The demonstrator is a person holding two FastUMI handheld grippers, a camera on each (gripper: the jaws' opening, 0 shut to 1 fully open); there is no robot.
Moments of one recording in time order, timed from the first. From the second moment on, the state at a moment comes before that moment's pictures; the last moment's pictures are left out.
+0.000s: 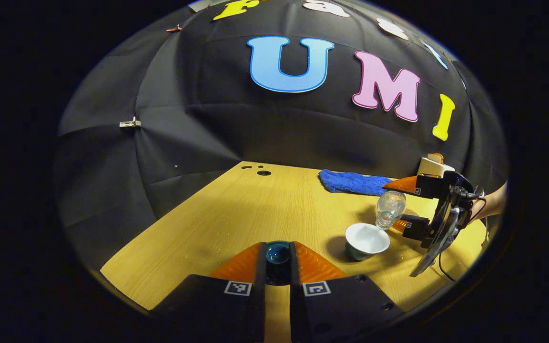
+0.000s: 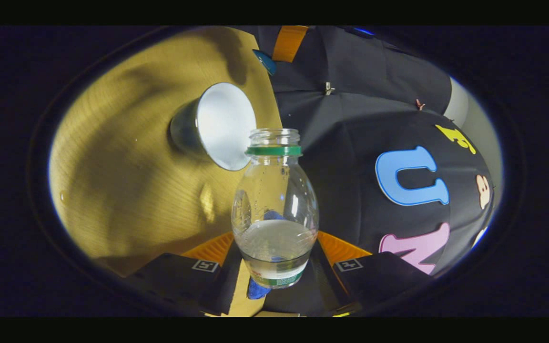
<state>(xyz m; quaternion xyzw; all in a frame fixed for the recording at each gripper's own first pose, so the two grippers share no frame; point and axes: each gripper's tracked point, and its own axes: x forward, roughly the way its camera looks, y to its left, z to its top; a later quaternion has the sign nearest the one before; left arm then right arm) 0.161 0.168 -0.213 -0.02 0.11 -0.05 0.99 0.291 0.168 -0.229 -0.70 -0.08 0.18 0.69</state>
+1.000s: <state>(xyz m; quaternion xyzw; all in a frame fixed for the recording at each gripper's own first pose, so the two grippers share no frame) 0.162 0.164 -0.214 -0.03 0.11 -0.06 0.99 0.305 0.185 -0.220 -0.75 -0.13 0.20 0.61</state>
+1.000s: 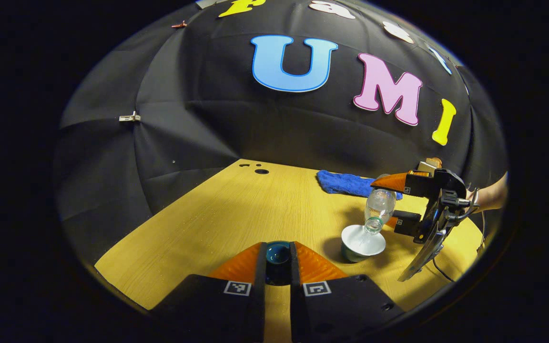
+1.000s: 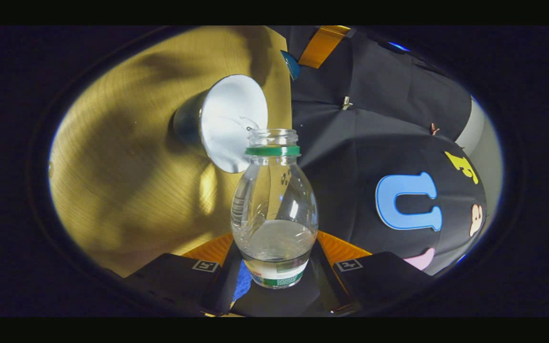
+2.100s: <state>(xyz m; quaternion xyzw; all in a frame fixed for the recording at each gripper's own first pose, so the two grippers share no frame) 0.154 0.172 -0.215 -0.04 0.12 -0.05 0.99 0.305 0.198 -0.209 -0.78 -0.18 0.21 0.56</state>
